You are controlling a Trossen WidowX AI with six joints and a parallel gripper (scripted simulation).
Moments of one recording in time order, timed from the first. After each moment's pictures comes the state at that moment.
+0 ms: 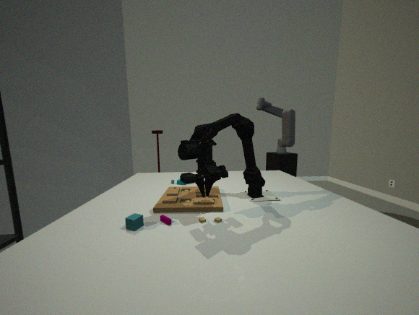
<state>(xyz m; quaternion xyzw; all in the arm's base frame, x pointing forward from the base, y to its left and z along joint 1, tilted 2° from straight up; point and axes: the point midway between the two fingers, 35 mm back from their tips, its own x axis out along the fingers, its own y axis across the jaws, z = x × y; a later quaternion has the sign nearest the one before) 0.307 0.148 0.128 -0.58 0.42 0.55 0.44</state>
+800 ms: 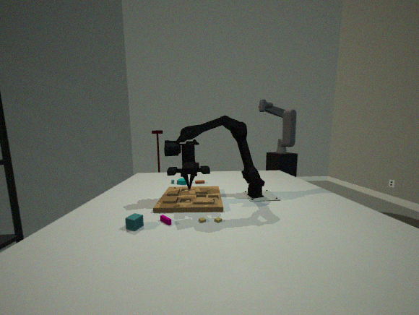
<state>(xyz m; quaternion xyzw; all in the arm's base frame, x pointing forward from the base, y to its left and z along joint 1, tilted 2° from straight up) 0.353 0.023 0.131 -0.48 0.52 0.45 0.55</state>
